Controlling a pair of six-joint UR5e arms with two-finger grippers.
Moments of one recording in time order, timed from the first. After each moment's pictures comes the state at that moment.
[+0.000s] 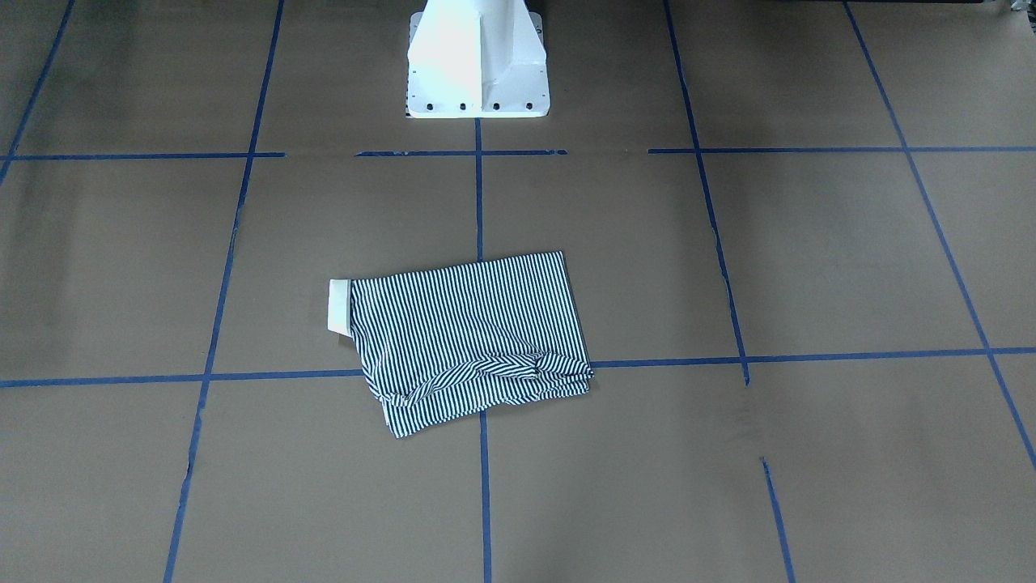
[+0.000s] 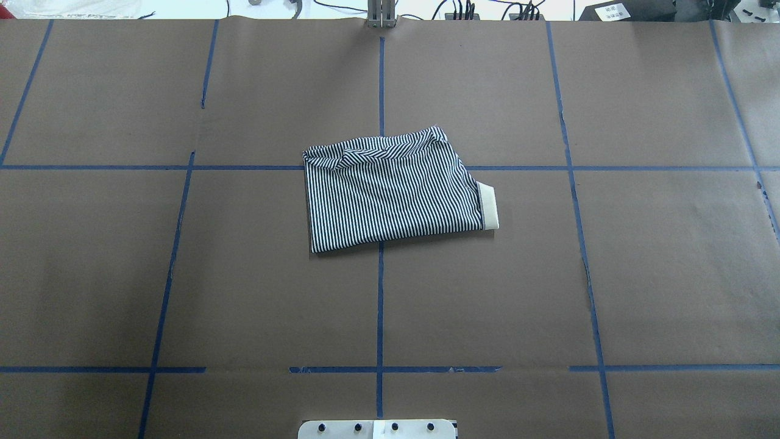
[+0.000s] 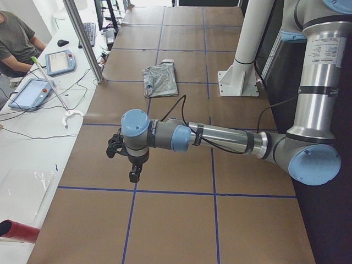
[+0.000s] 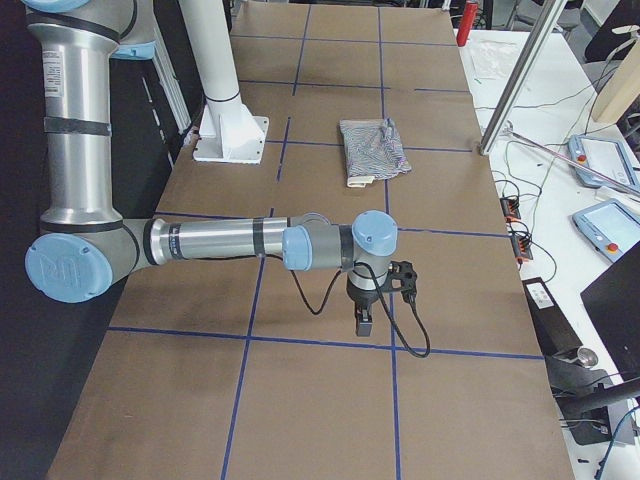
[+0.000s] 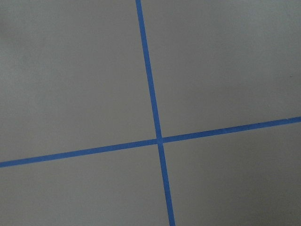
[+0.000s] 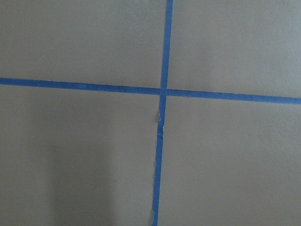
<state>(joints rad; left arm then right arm) -1.59 -1.63 -1.67 -1.57 -2.35 0.04 1.49 -1.61 1.69 -1.58 2.27 0.03</state>
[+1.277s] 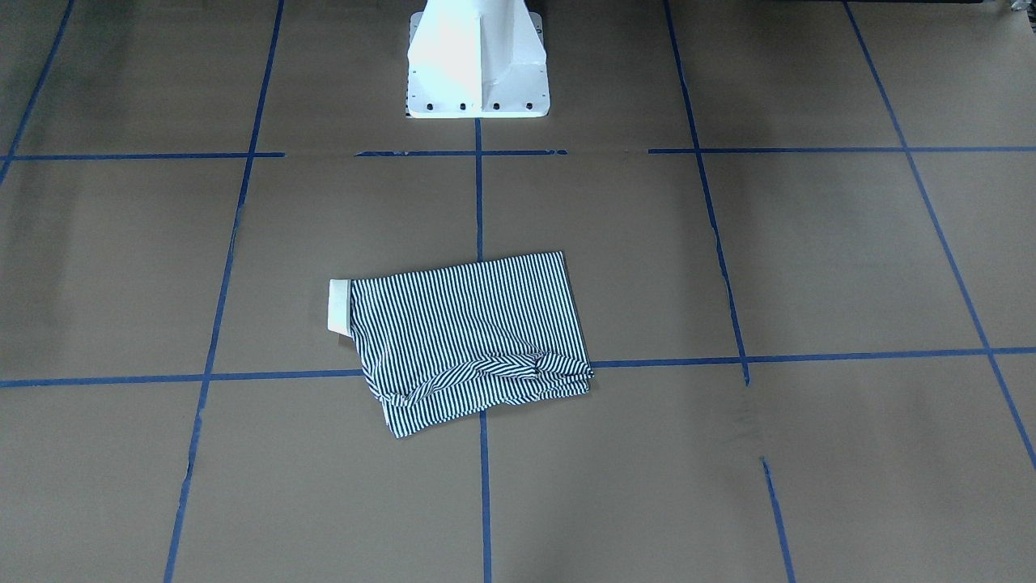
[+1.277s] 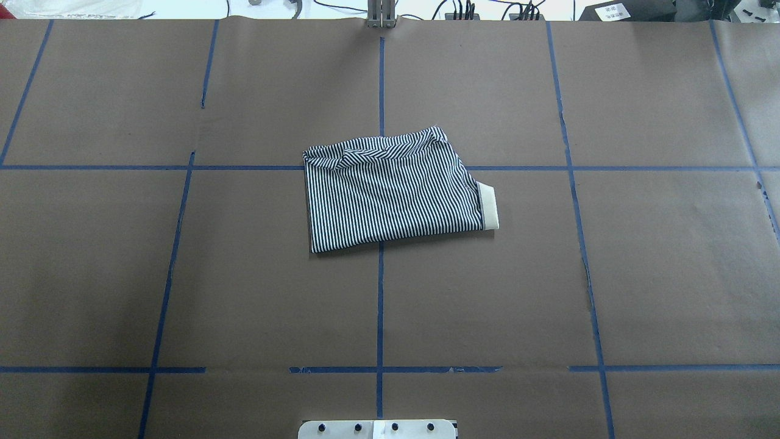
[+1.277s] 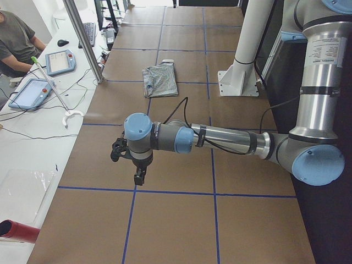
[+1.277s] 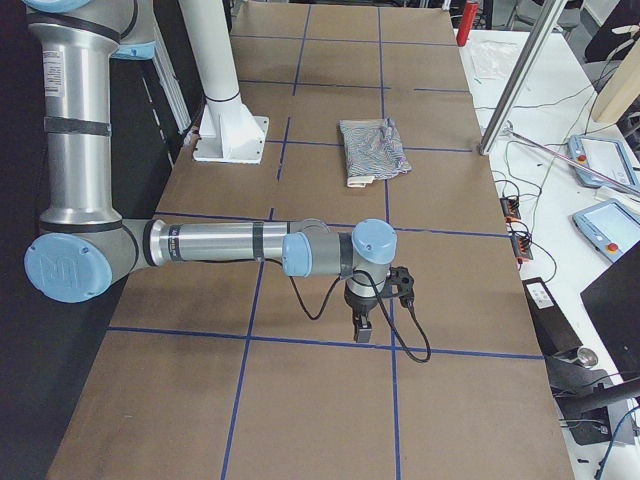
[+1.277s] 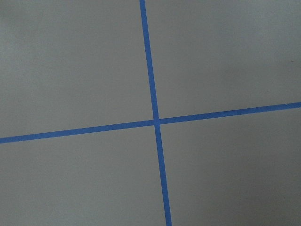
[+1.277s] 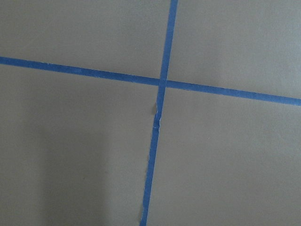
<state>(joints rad) -1.58 -1.59 -1.67 -1.56 -2.35 0.04 1.48 -1.61 1.66 -1.57 2.27 -0.02</state>
